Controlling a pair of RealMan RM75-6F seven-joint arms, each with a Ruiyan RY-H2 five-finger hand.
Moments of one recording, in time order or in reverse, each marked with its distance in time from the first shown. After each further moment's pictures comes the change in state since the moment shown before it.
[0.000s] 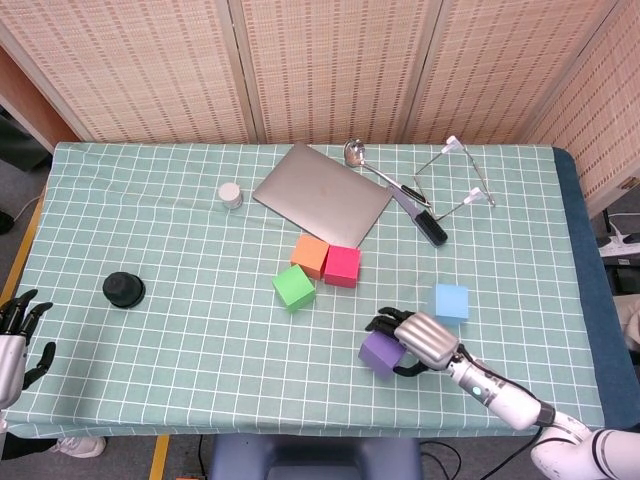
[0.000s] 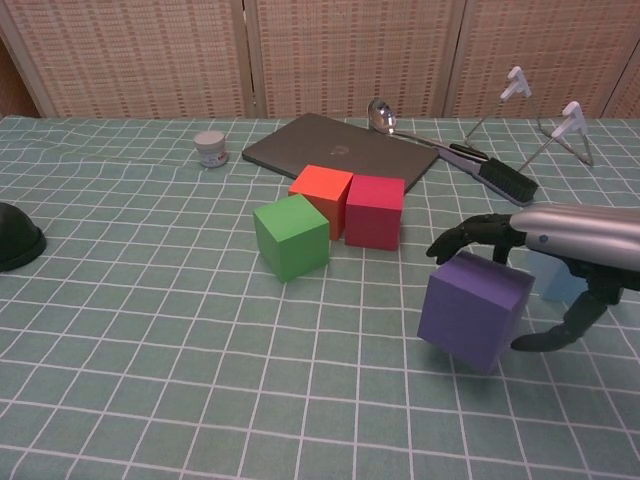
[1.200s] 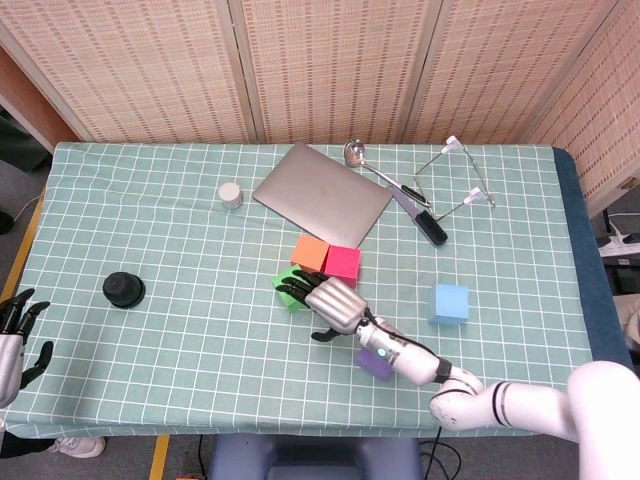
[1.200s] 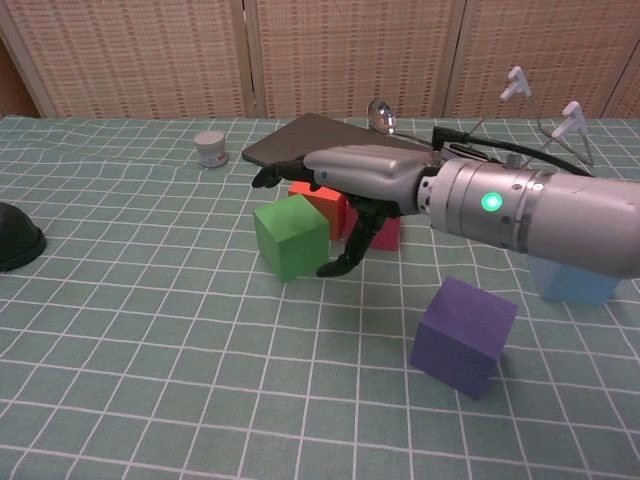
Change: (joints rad) left arm 0.000 0.002 -0.005 0.005 -0.011 -0.001 -0.013; right arm 0.273 -0.307 0.302 0.088 0.304 -0.243 -0.315
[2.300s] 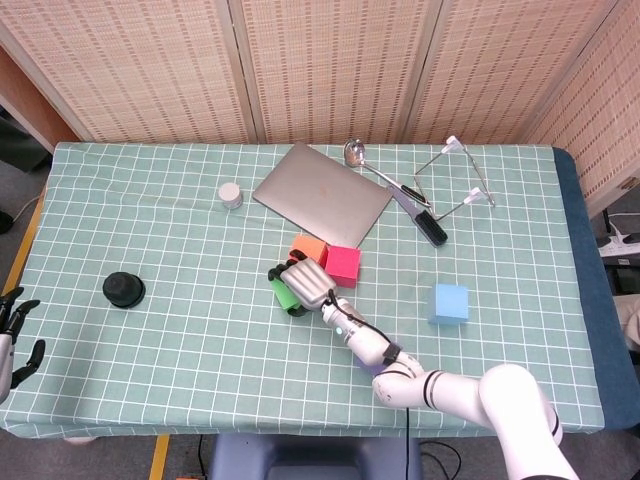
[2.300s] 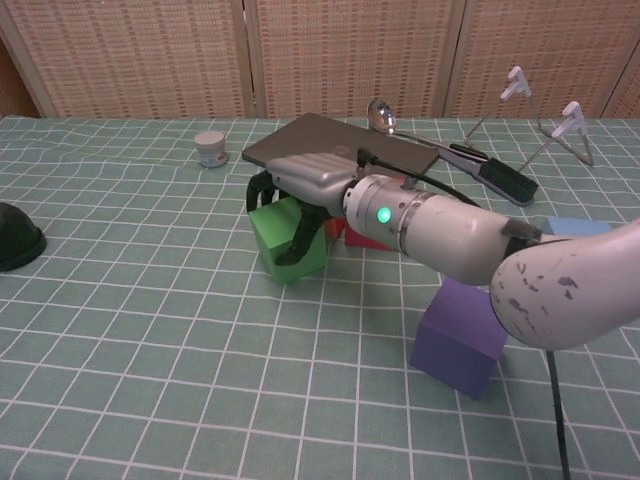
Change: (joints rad) left arm 0.007 0.009 -0.009 0.003 -0.009 0.013 -0.030; right arm 0.149 -0.322 0.072 0.450 0.133 -0.007 -0.022
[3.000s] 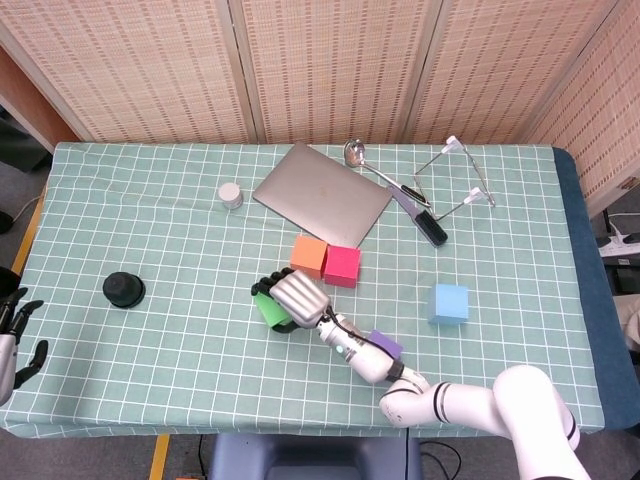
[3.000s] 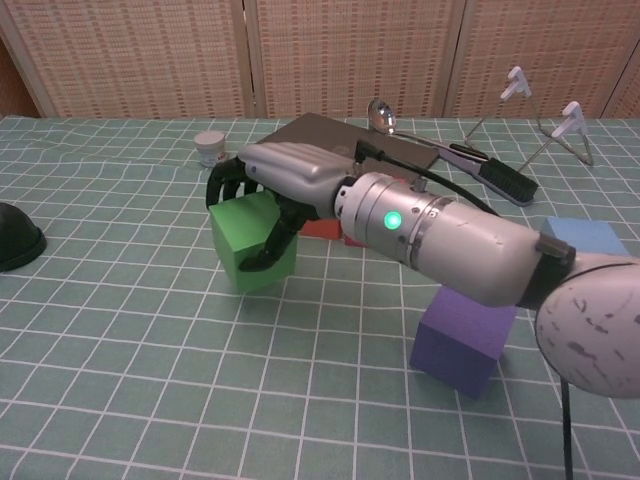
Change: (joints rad) left arm -0.002 -0.002 0.004 -0.001 0.006 -0.004 0.002; right arm -0.054 0.068 -0.039 -0.215 -0.114 0.124 0.076
